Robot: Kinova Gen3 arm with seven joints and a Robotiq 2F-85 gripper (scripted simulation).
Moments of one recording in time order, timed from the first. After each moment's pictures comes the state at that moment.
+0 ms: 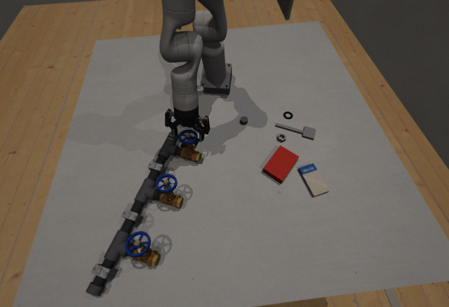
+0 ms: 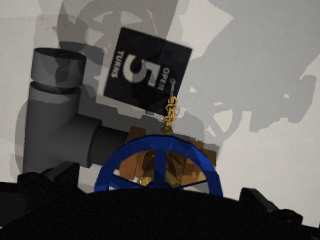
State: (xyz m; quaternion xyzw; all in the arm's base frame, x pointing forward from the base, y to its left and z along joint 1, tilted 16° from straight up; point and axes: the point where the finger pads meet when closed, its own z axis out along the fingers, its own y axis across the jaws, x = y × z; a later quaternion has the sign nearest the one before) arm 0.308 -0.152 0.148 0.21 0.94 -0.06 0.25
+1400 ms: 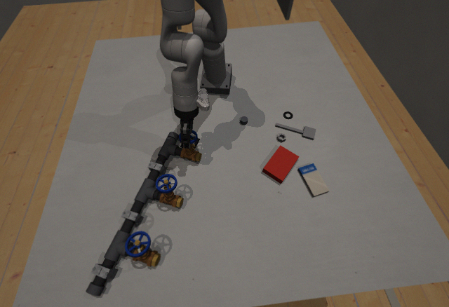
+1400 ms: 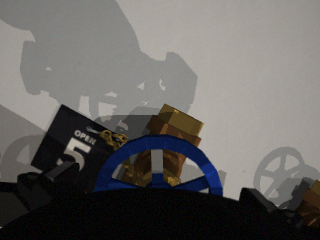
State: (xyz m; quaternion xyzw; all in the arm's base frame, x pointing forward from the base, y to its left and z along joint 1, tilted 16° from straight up) arm 0.308 -0.152 0.148 0.75 0.61 0.11 0.23
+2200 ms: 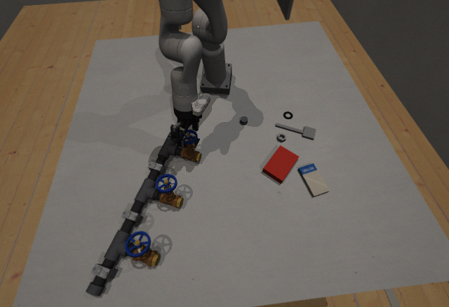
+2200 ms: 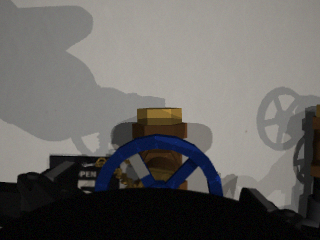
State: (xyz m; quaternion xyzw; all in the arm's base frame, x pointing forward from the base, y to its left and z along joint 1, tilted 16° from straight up) arm 0.308 -0.152 0.148 0.88 0.41 0.16 0.19
